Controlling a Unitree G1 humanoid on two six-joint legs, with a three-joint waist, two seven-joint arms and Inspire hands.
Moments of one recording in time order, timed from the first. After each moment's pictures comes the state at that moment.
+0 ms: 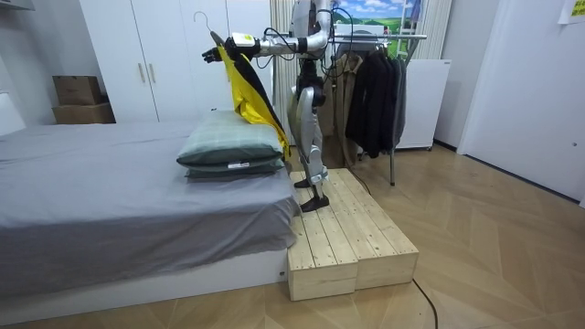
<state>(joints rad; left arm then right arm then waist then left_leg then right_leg) -0.09 0.21 -0.18 0.10 0.76 0.12 0.18 -0.25 -0.23 0.12 0.32 -0.54 0.07 -0.11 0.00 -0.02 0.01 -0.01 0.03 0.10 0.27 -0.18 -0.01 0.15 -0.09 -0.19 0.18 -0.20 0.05</state>
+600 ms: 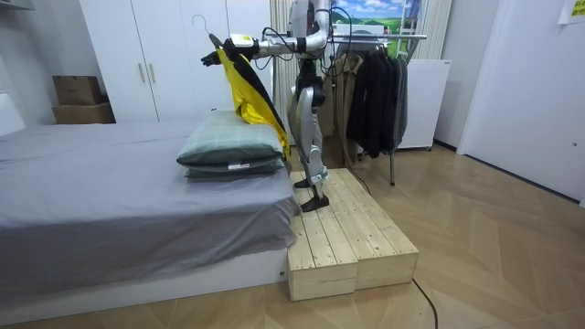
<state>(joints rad) -0.09 0.23 -0.19 0.07 0.78 0.14 0.16 -0.27 -0.23 0.18 0.36 -0.59 0.09 -0.13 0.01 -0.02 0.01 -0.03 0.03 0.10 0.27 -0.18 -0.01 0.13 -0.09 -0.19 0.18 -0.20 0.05</state>
